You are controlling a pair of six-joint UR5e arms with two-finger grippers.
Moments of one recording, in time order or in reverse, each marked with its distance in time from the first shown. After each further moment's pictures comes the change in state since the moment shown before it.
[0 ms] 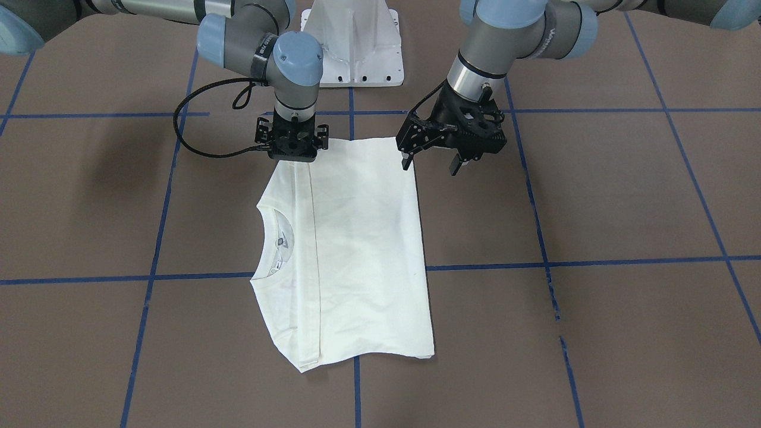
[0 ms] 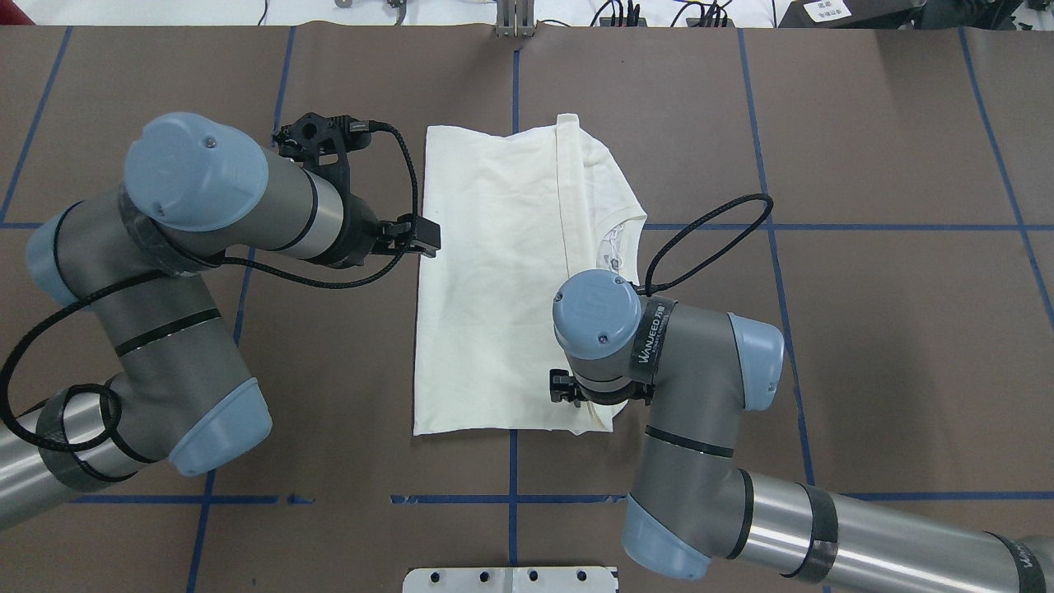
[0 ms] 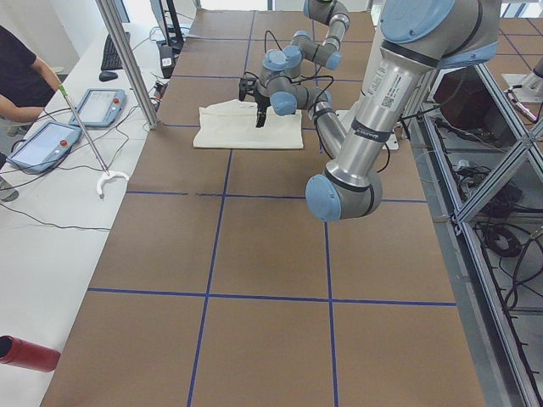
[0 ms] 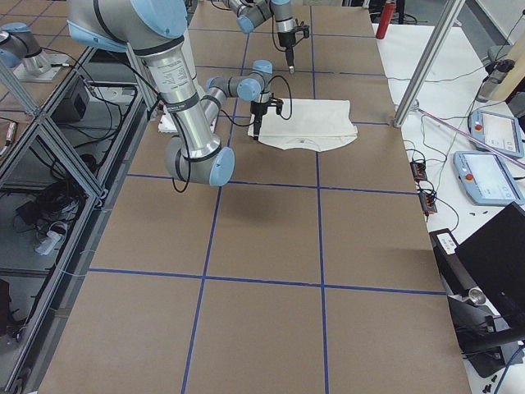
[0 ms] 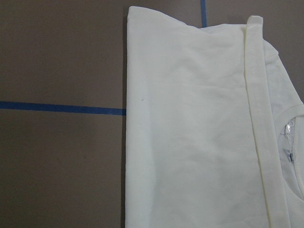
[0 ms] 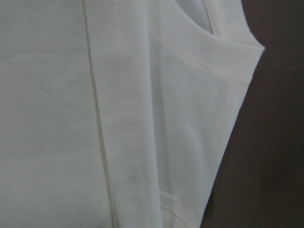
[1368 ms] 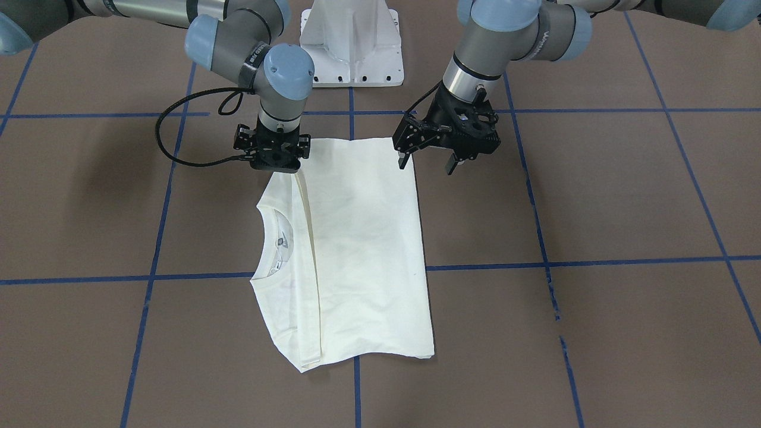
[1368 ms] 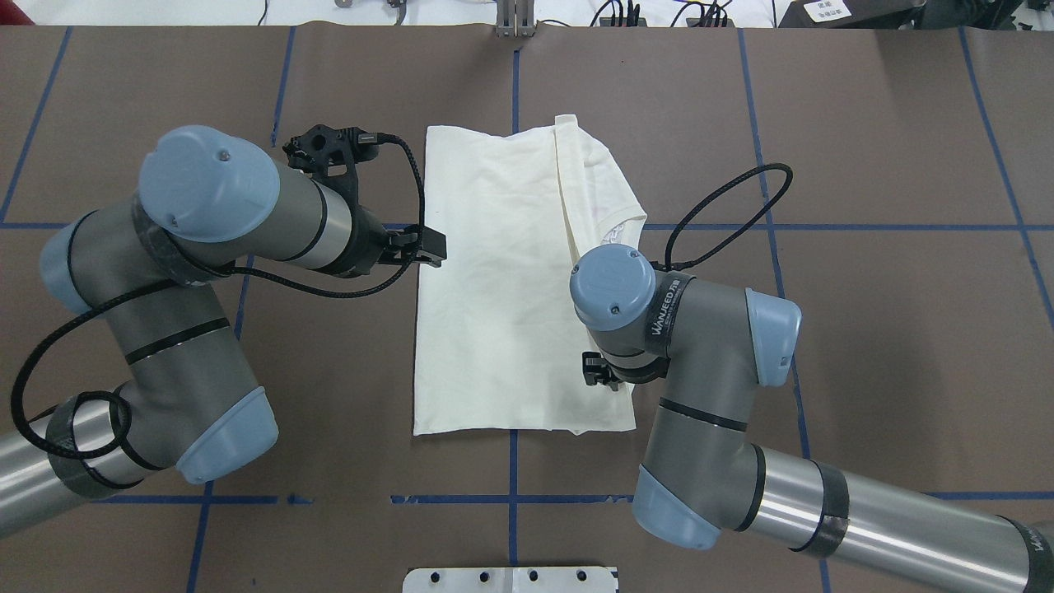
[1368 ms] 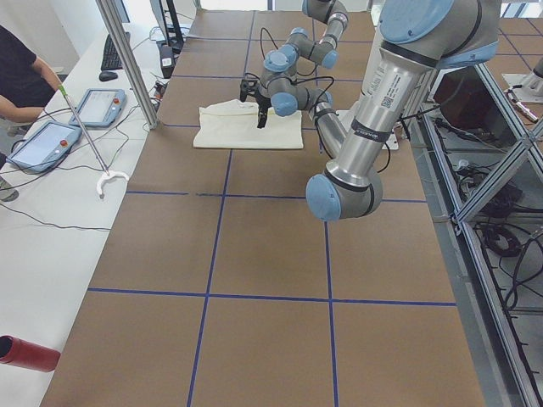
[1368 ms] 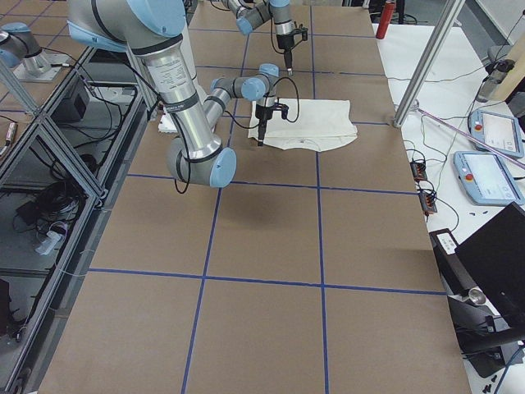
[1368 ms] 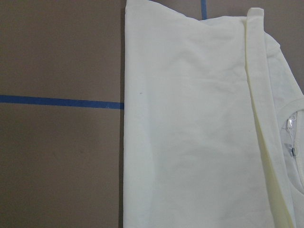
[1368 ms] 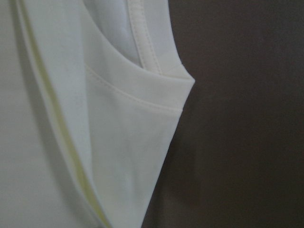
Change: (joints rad) left arm 0.020 -0.002 0.007 -0.005 0.004 -0.005; right arm 0.052 -0.014 0.006 -0.110 -0.008 -0.077
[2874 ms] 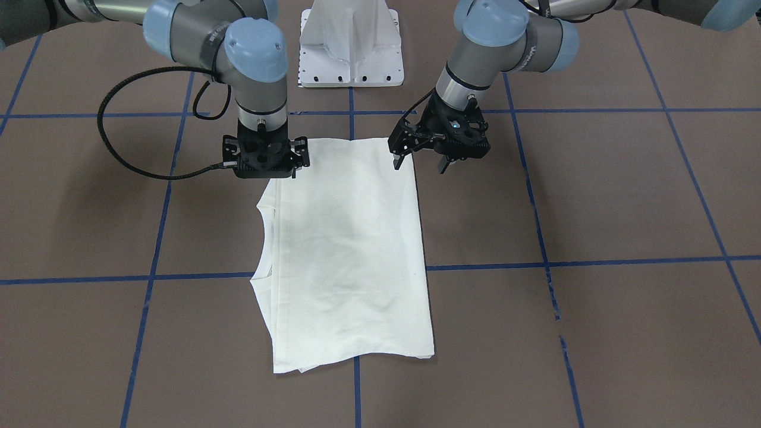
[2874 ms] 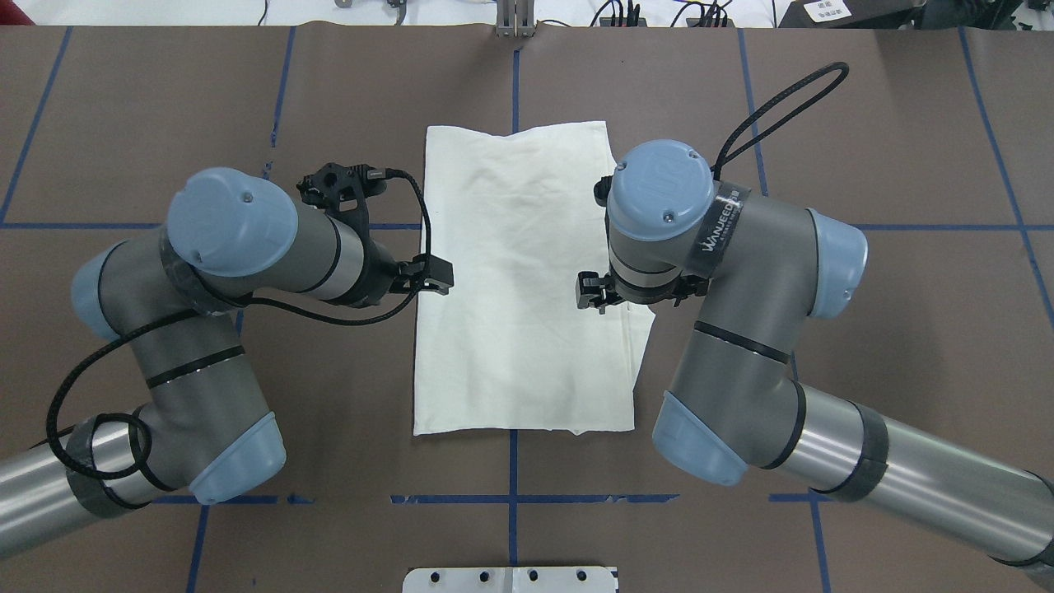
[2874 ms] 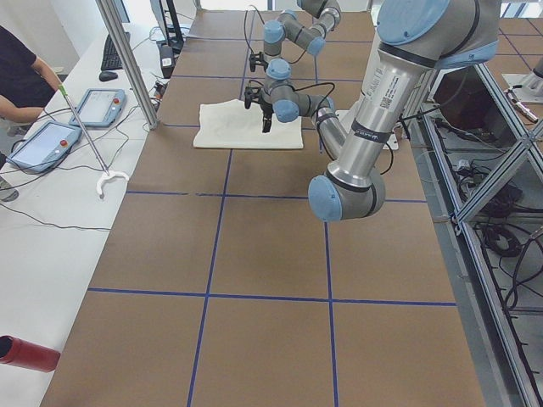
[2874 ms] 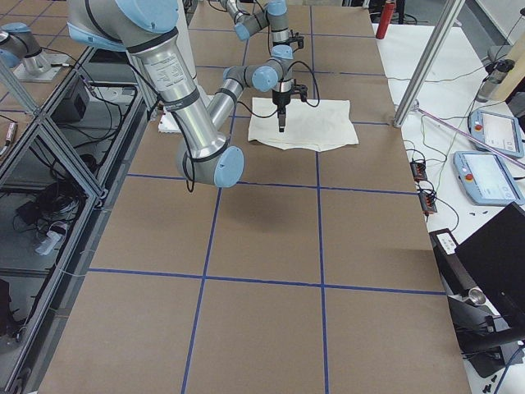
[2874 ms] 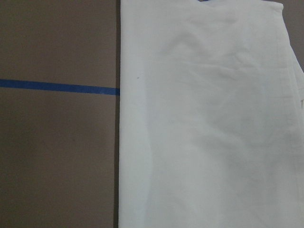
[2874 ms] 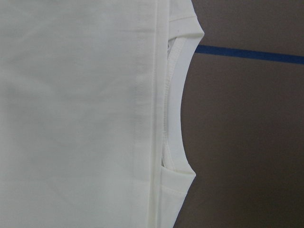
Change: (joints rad) left arm 0.068 0.040 0.044 -0.088 -0.002 -0.133; right arm 0.126 0.007 0.127 0.097 0.007 -0.111
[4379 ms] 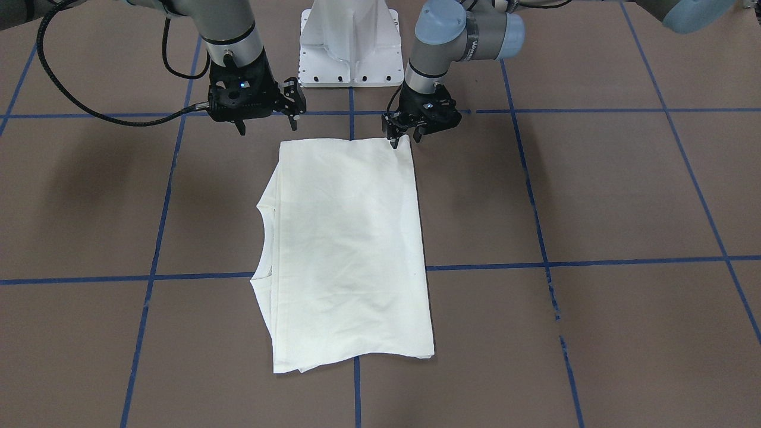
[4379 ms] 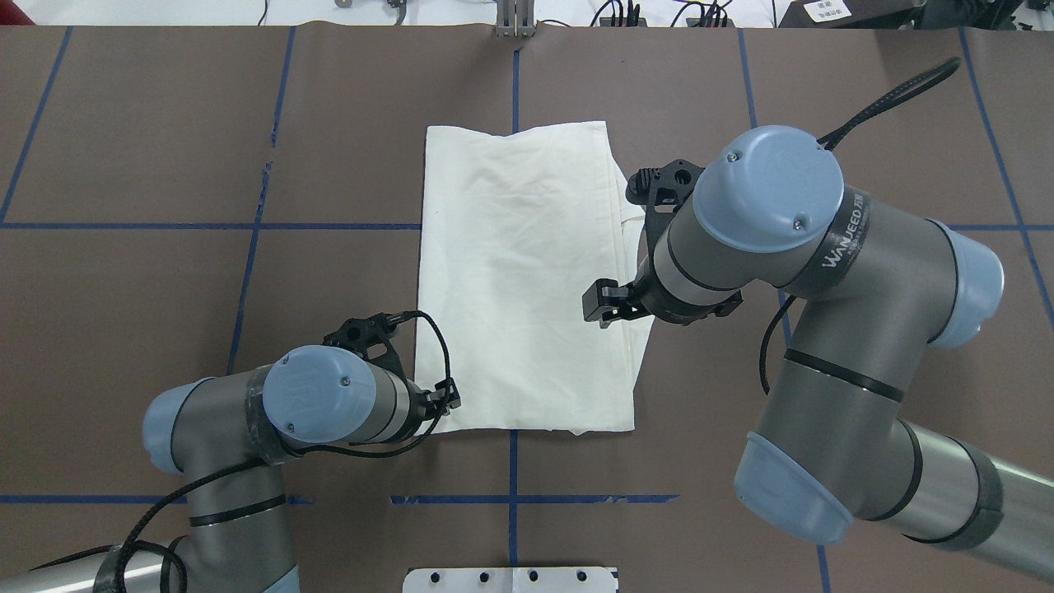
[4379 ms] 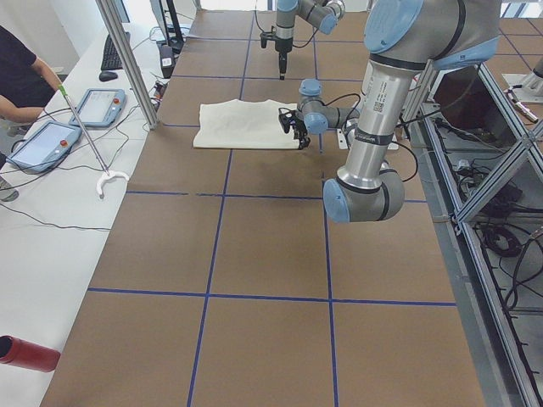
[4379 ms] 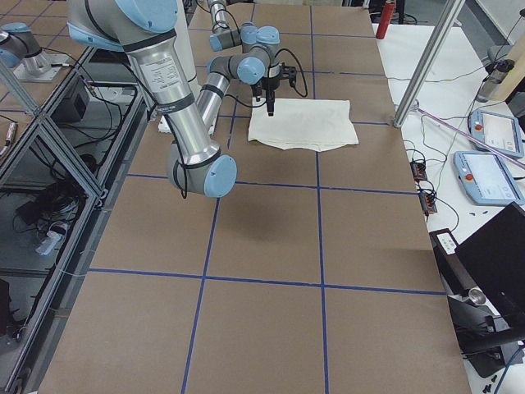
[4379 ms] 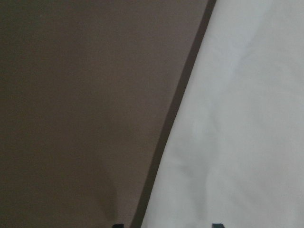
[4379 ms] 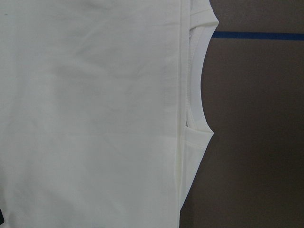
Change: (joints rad) left arm 0.234 0.034 0.005 0.105 0.154 -0.357; right arm 0.006 -0.073 0.206 0.017 0.080 0.069
